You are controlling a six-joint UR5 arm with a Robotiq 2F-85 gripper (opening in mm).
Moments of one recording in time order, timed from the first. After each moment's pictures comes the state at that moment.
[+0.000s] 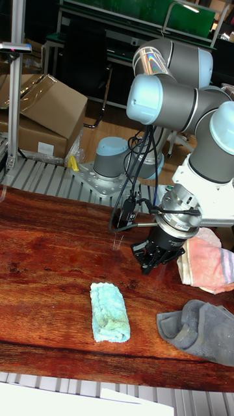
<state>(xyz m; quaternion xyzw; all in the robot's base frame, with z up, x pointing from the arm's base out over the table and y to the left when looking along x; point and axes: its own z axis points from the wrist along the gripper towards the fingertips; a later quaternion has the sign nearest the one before) 0.606 0.097 0.132 0.15 -0.99 0.02 0.06</state>
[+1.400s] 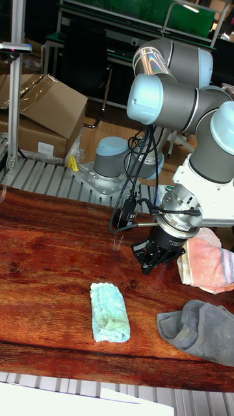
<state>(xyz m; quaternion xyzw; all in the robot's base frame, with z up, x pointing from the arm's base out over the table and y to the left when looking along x) 0.606 0.098 0.132 0.15 -0.99 0.02 0.06</state>
